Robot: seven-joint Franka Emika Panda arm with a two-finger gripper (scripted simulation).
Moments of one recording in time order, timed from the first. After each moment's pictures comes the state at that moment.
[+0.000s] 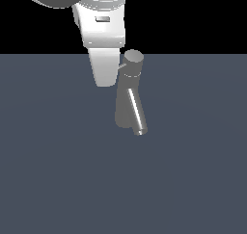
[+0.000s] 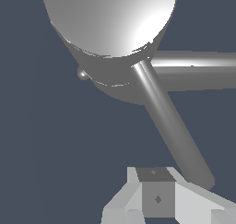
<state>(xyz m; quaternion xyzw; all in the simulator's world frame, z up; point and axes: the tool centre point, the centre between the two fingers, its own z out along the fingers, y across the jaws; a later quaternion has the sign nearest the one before) -0.056 0.060 0.254 -0.75 0.59 -0.19 0.23</state>
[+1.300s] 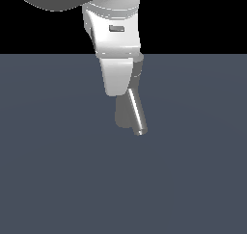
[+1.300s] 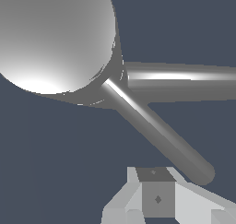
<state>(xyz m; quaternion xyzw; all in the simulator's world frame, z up) -0.072 0.040 0.240 -0.75 0.59 -0.18 0.23</state>
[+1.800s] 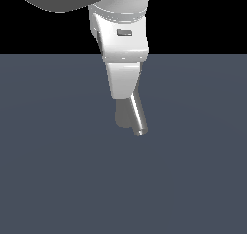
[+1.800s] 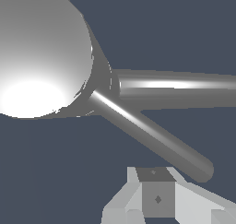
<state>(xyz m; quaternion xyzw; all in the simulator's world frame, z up) -0.078 0.029 0.235 -0.75 0.59 -0.18 0.23</state>
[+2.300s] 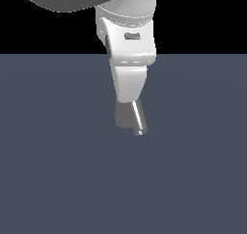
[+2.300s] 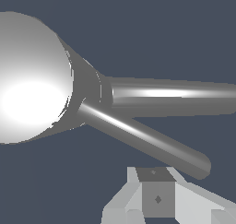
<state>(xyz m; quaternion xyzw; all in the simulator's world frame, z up) -0.082 0.017 0.231 -0.75 0.59 -0.19 0.23</state>
